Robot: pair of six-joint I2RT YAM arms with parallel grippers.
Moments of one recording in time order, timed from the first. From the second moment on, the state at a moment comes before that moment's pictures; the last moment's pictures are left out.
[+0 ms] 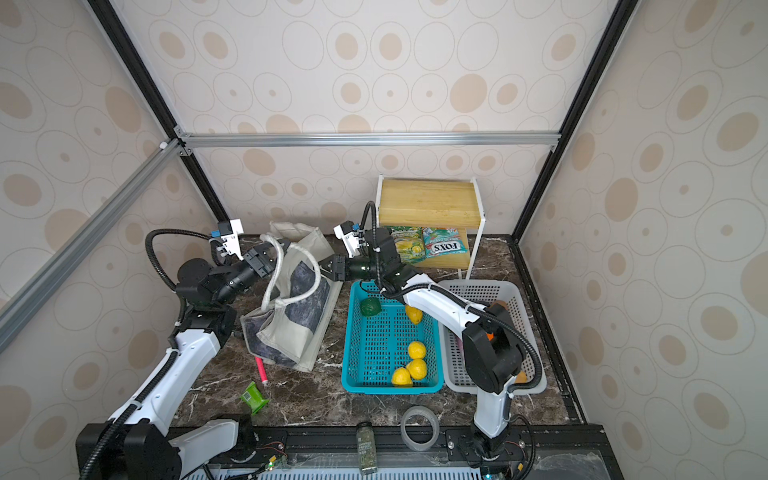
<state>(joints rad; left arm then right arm) -0.01 1.13 0.84 0.53 0.75 -1.01 0.69 1.83 1.49 0.16 -0.69 0.63</state>
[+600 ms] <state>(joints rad) 0.04 1.12 0.72 0.65 0.76 -0.87 0.73 2.13 1.55 0.82 -0.98 0.88</state>
